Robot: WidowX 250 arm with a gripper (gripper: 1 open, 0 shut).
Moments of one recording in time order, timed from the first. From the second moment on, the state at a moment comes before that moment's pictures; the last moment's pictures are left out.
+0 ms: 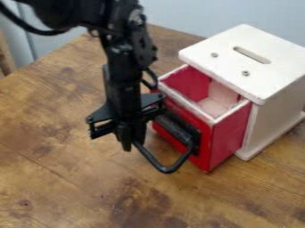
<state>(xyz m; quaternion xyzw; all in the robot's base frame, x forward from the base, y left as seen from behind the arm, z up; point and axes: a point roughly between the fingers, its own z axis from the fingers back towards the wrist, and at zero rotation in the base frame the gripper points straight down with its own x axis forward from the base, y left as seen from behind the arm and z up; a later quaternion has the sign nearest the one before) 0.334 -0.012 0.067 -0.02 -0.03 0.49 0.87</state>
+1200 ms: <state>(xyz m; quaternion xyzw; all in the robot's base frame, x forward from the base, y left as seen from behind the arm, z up) 0.330 -0.007 0.076 -0.01 -0.01 0.49 0.87</state>
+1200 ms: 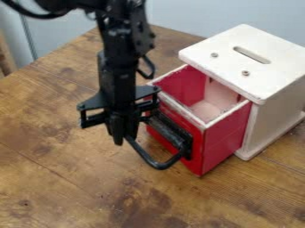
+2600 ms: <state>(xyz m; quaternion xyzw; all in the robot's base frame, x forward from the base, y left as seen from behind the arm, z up) 0.322 -0.005 0.082 -0.04 -0.03 0.49 0.87</state>
